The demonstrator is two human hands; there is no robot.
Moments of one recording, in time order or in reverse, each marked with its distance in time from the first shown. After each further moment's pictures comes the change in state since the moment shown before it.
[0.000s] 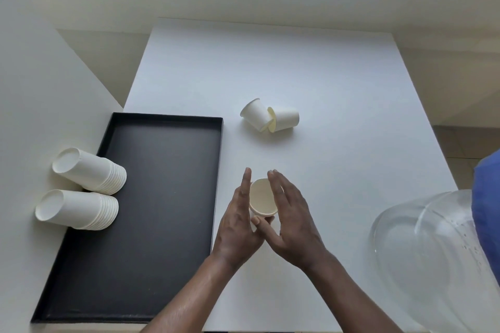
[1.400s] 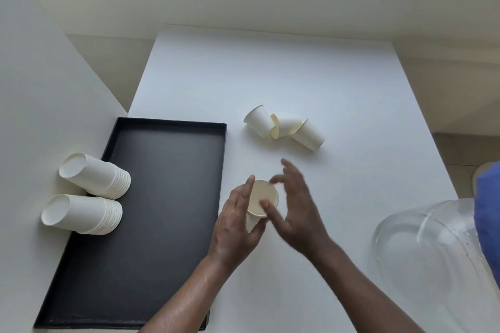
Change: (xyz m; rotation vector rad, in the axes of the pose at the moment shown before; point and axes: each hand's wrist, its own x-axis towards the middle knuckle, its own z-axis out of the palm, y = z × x) left_hand 0.009 -0.005 -0.015 0.071 0.027 0.096; right_hand 0.031 -0.003 -0.013 0.144 0.121 -0.033
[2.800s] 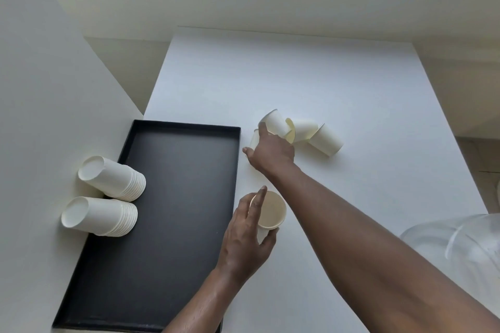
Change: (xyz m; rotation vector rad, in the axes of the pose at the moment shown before) left_hand -0.008 -0.001 -0.007 0.056 -0.030 -0.036; right_hand 0.169 -0.026 0.058 -0.533 -0.336 0.441
